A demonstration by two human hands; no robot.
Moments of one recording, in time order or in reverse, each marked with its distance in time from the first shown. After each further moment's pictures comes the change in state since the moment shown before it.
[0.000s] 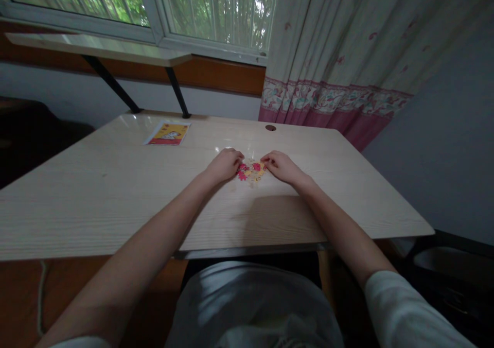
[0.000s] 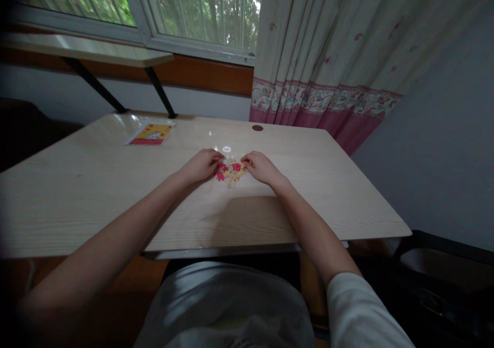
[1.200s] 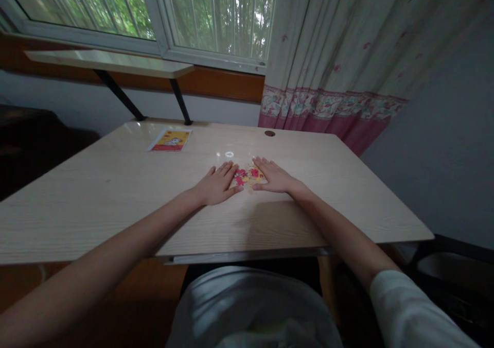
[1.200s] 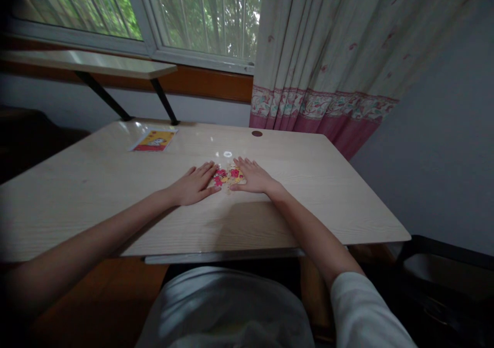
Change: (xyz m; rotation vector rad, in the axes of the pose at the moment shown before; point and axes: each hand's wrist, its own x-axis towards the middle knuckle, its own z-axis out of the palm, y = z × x) left_hand -0.054 0.009 -0.006 0.201 -0.260 -0.021; right_hand -0.003 -0.006 0.015 -0.127 -0.323 0.000
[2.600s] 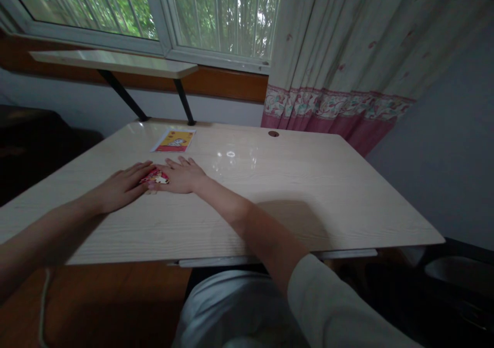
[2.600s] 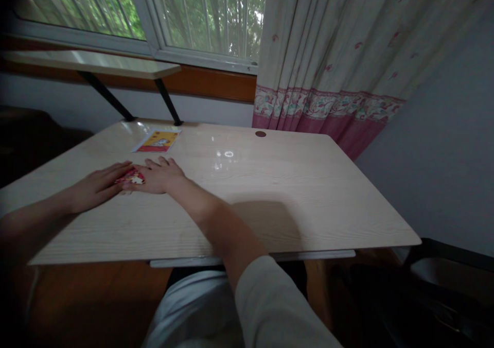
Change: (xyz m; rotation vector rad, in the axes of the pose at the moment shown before) left_hand -0.119 -0.211 0.003 0.181 -0.039 -0.245; right_hand 0.178 -0.190 0.057 0.079 0.051 -0.244
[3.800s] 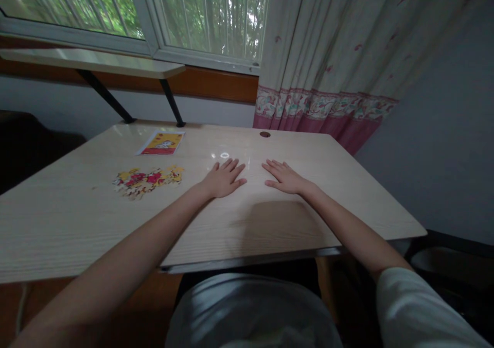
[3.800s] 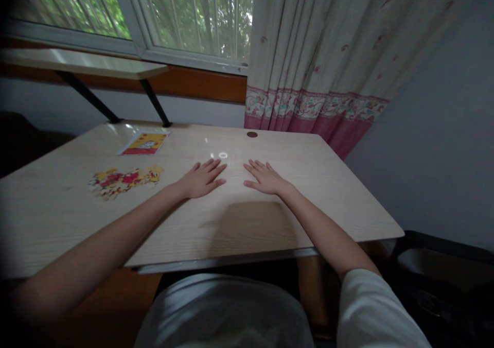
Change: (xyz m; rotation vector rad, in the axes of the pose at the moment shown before) left_hand 0.101 0.245 -0.055 -0.181 0.039 0.268; right_hand -0.254 0.154 -0.098 -0.196 -0.114 0.333
